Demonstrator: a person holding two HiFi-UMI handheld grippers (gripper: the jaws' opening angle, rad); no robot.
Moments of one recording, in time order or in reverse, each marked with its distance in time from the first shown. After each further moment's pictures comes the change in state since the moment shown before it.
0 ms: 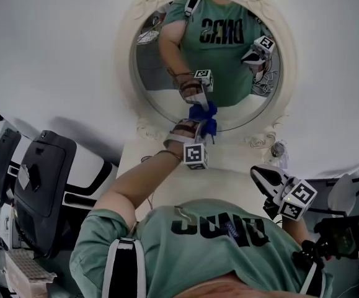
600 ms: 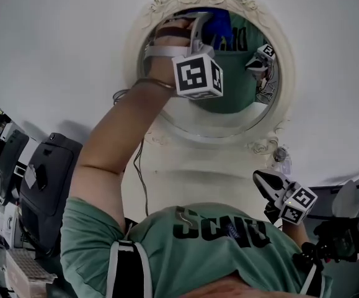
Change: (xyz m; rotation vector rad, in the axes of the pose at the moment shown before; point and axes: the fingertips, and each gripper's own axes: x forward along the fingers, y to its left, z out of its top) left arm -0.139 0.401 0.099 0.119 -0.094 0.632; right arm -0.005 -0.004 0.001 0.009 -0.051 -0.001
